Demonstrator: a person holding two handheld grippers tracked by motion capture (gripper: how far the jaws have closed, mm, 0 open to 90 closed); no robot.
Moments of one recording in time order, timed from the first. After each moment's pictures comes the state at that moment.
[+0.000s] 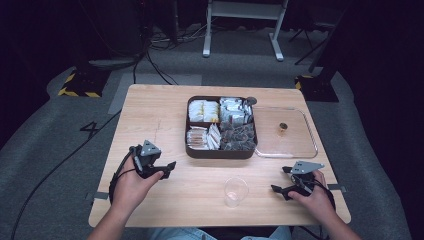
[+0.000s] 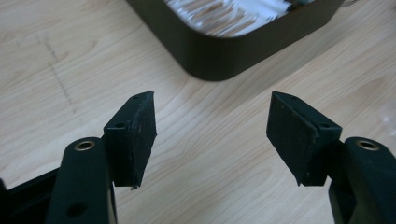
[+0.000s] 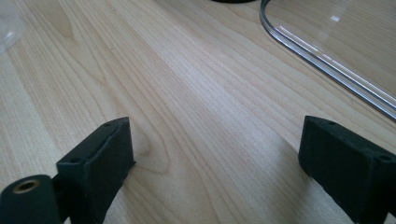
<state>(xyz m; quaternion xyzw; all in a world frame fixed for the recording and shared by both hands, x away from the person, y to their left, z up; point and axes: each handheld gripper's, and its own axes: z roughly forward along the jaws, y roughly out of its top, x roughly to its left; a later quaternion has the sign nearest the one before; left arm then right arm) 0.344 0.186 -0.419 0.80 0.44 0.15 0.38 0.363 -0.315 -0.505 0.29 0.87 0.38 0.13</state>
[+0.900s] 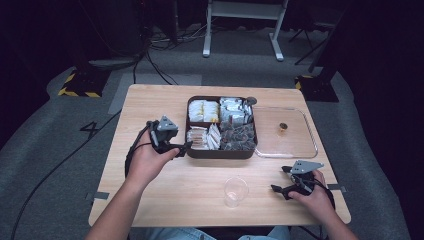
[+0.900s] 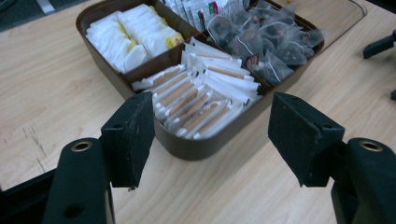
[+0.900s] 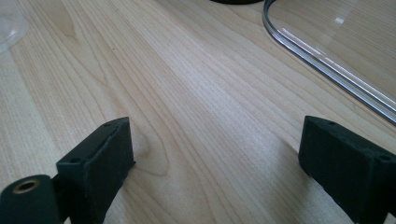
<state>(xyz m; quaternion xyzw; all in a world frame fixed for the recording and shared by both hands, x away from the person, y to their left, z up) 0.396 0.145 -0.375 0.82 0.39 0.15 0.40 0.366 -0.315 -0.505 0.28 0.87 0.38 0.13</state>
